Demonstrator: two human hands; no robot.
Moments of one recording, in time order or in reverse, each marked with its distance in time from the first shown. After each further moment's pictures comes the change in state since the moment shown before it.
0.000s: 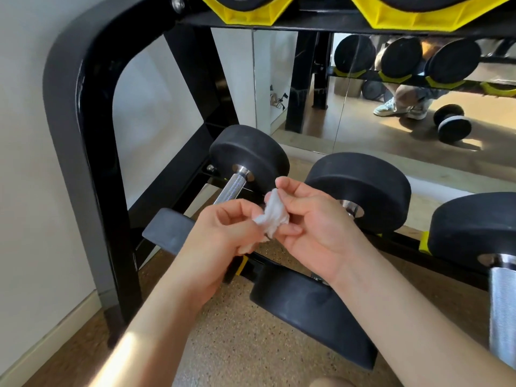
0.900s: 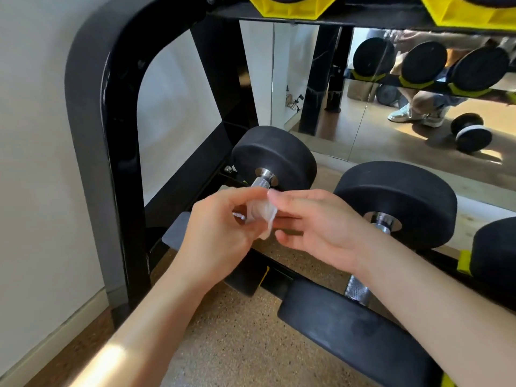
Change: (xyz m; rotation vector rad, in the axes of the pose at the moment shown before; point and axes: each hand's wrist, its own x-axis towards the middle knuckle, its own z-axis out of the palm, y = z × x) left_hand 0.022 -0.009 -0.049 0.784 0.275 0.317; right_hand 0.042 0.003 0.009 -0.570 -0.189 0.083
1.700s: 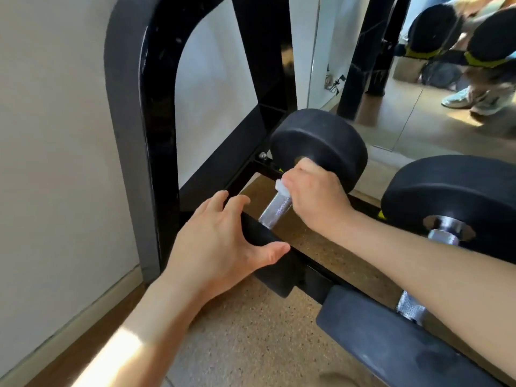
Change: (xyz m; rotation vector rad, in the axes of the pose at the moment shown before) left_hand -0.012 -0.046 -0.024 0.619 -0.209 -0.204; right_hand 0.116 0.045 -0.010 -1.597 0.378 -0.701
